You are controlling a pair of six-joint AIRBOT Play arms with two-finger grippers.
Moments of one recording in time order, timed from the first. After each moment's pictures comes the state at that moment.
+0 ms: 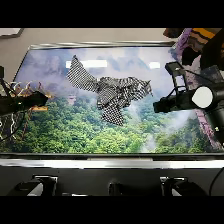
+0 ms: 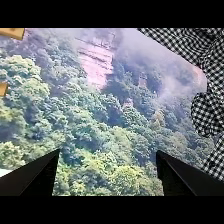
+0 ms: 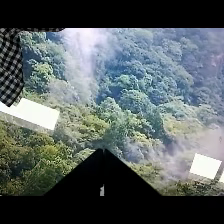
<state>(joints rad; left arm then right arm) 0.04 -0.91 1.01 1.37 -0.95 -1.71 0.21 -1.03 1.21 -1.51 1.25 1.48</state>
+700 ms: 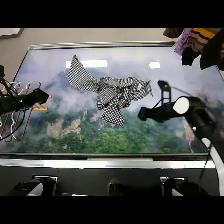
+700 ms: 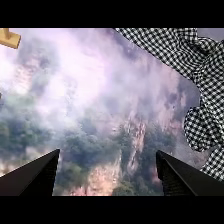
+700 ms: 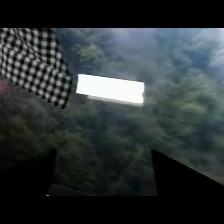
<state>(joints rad) 0.04 -0.92 1.00 1.36 -0.89 -1.74 0.21 -1.16 0.95 -1.14 1.02 1.64</state>
